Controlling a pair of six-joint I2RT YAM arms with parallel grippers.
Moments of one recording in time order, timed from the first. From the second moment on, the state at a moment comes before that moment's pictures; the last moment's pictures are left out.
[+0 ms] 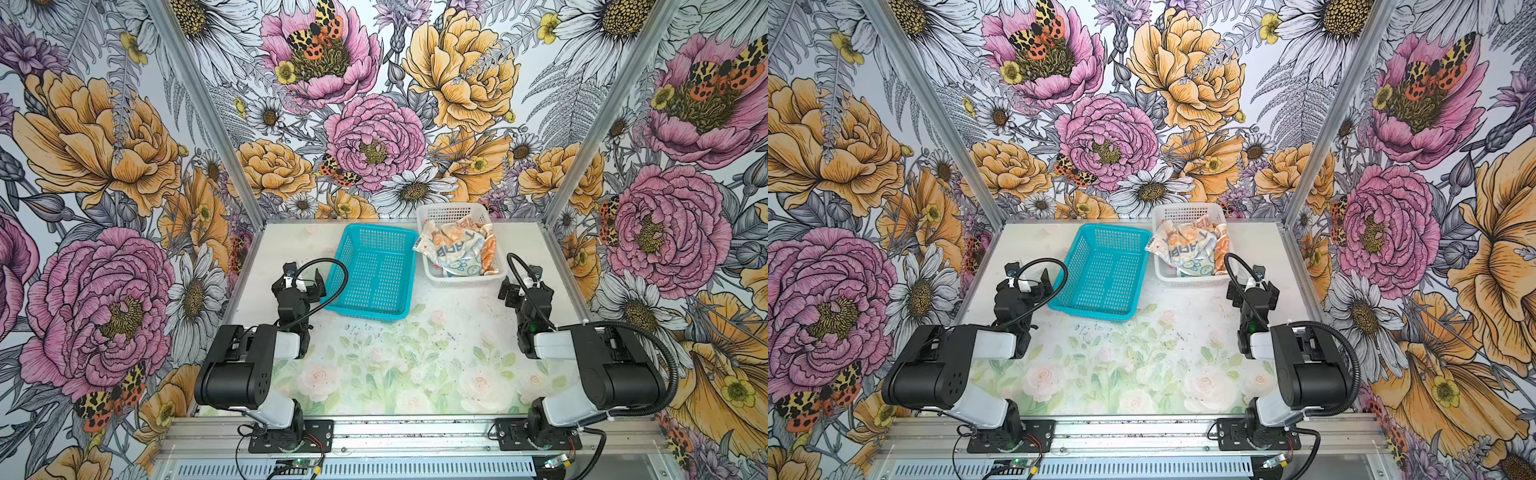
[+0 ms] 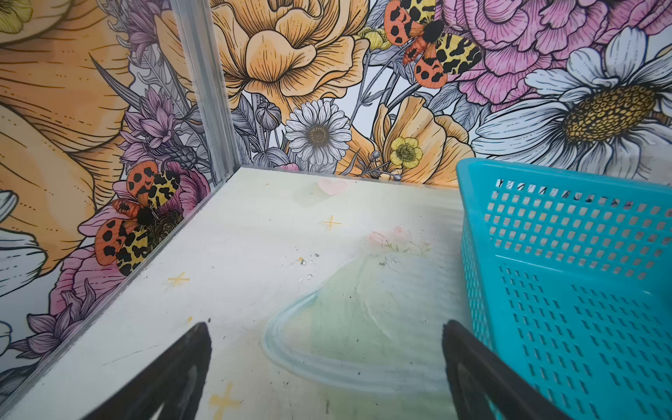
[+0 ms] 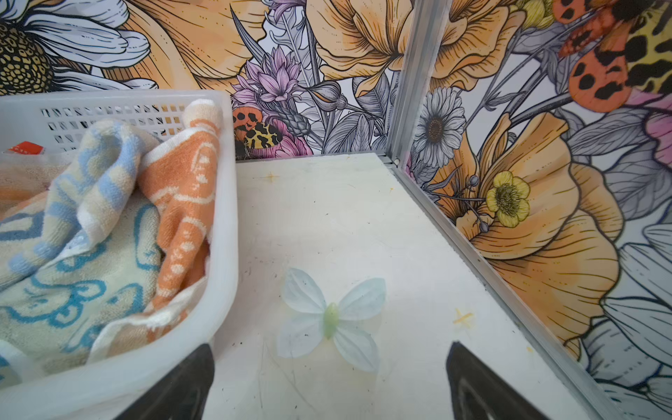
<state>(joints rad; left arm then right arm) -0.03 1.55 0.37 1.04 -0.19 -0.05 0.01 1.53 0.35 0.90 0.26 0.03</state>
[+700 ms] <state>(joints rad) -0.01 1.55 0.37 1.04 -0.16 -0.05 0.01 1.53 0.35 0.89 0.26 0.03</state>
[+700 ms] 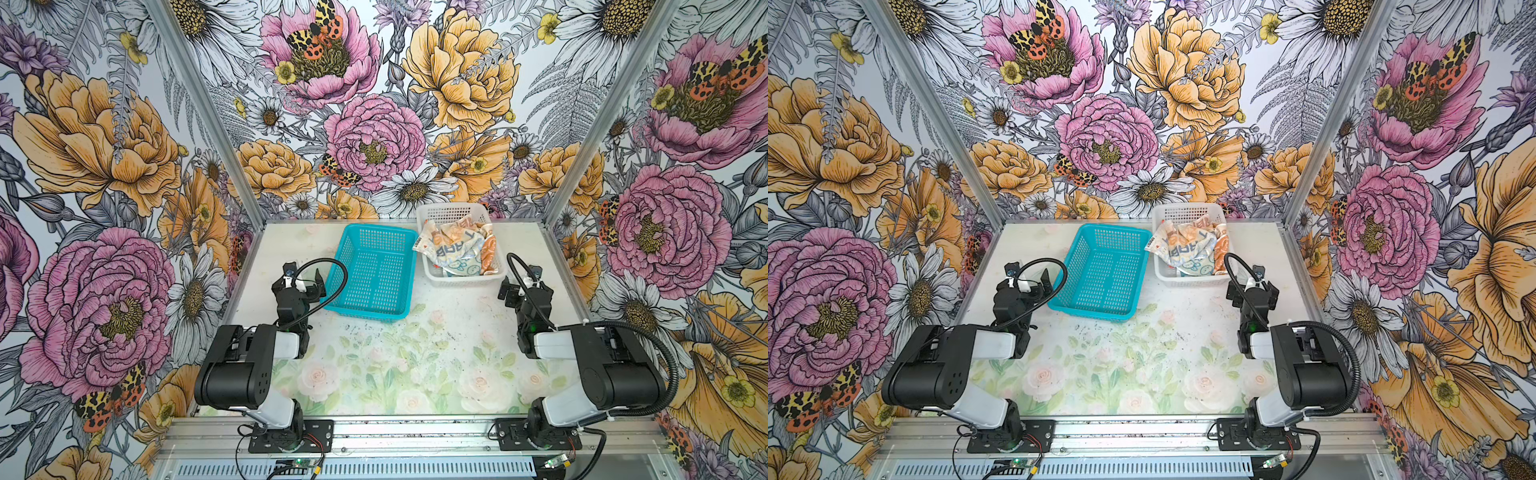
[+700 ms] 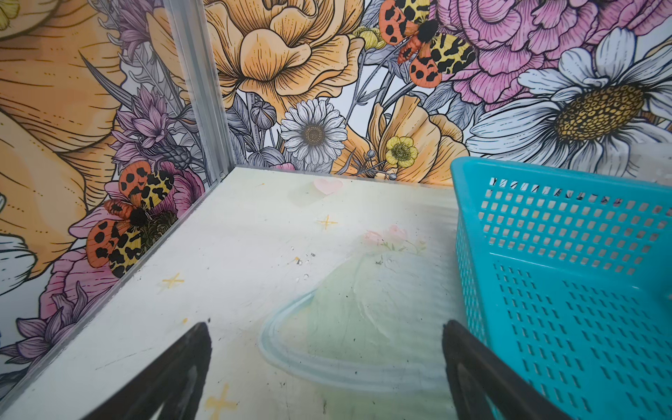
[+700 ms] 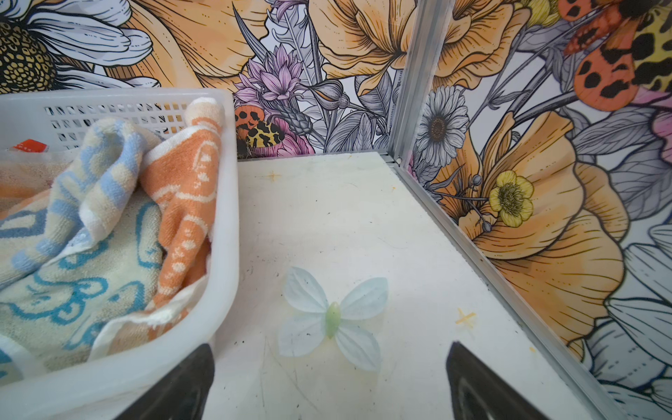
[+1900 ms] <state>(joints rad) -0.14 1.01 0.61 0.21 -0.59 -0.24 0.10 1.25 0.63 0.27 0.40 0.14</state>
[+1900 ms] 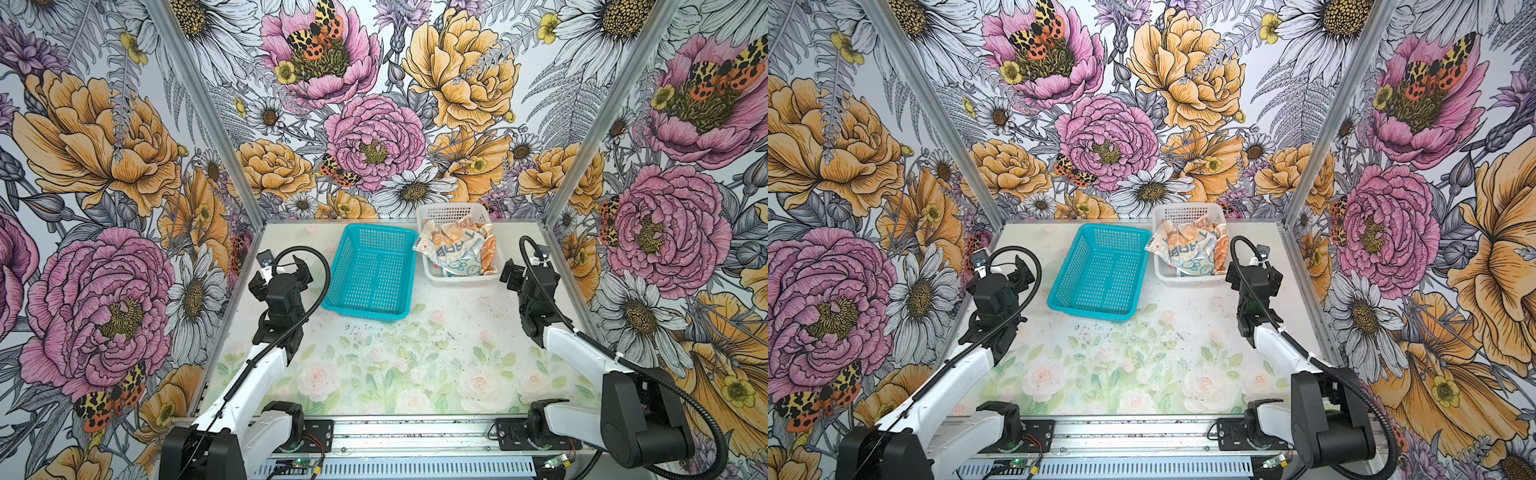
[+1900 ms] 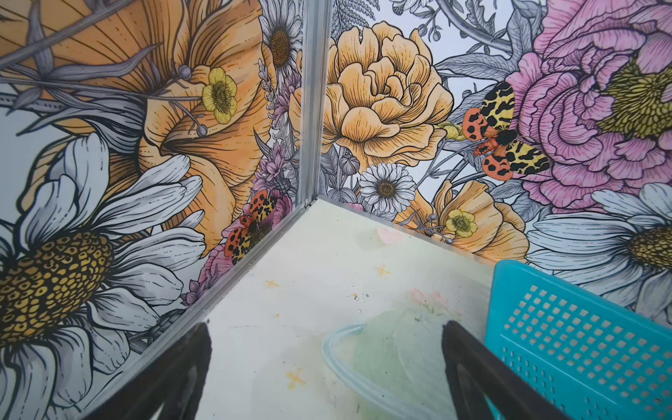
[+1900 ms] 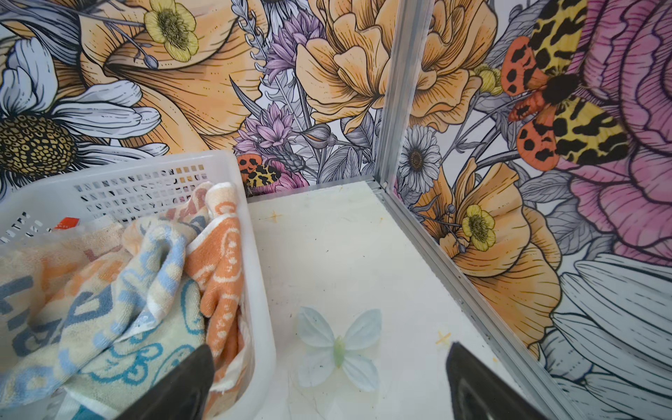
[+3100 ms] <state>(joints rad) -0.38 1.30 1.02 -0.53 -0.16 -0.56 0.63 1.86 1.34 -0.30 0.00 0.52</state>
